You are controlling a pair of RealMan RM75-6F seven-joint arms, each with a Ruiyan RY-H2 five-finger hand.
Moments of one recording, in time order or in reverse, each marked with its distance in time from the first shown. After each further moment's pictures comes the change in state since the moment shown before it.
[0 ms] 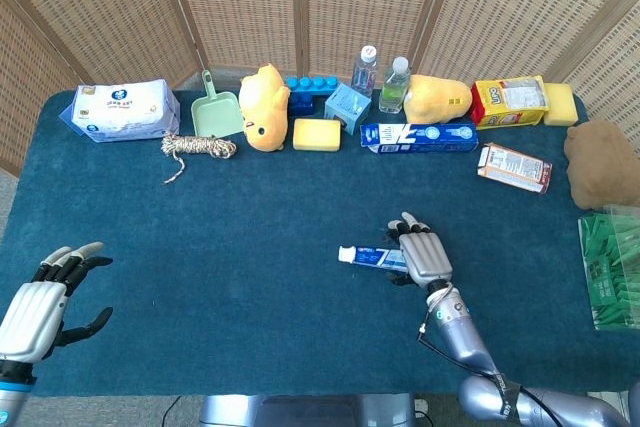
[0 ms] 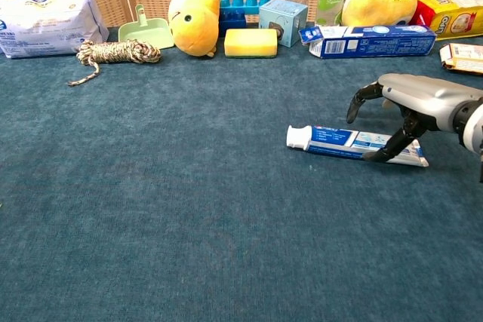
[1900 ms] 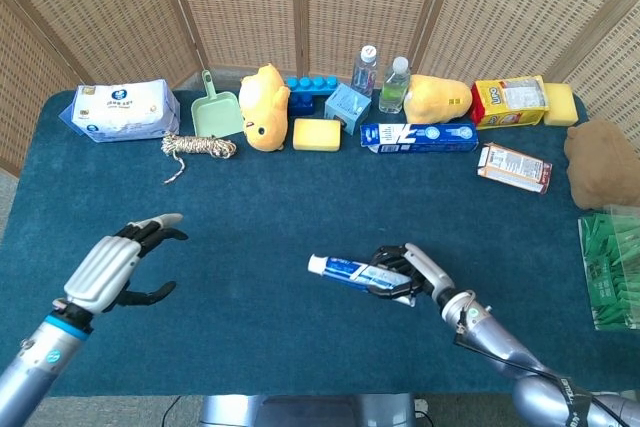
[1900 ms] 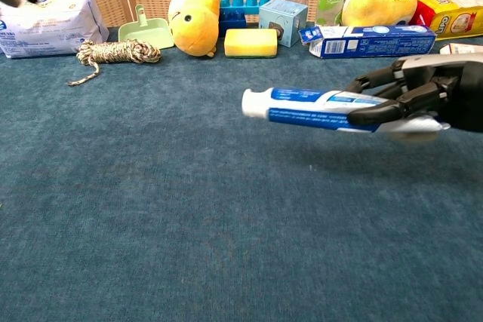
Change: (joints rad) left arm -0.318 0.068 -0.146 -0.118 -0.168 -0.338 -0.074; right arm -0.079 0.335 0.146 -0.270 -0.093 -0.496 1.050
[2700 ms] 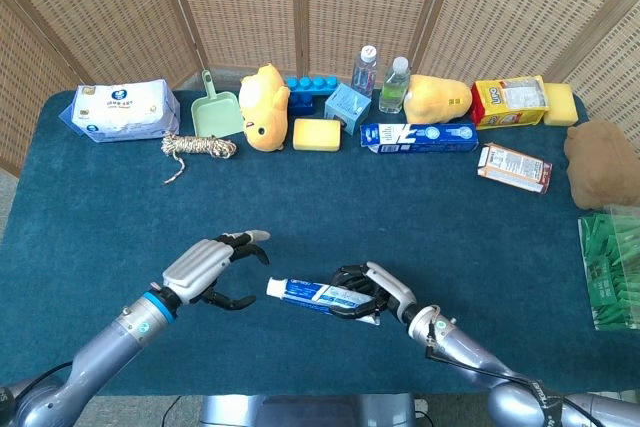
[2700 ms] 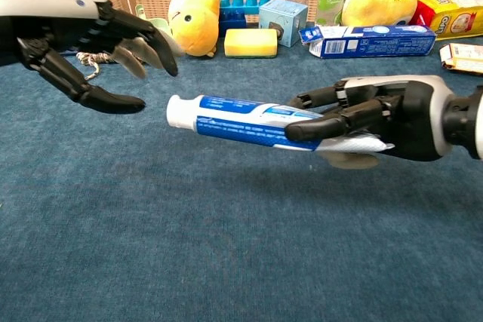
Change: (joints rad) left arm -0.268 -0.239 -0.055 0.066 -0.264 -0.262 0.050; right arm 0.071 -0.102 -0.034 -0.039 0.010 -0.003 0.092
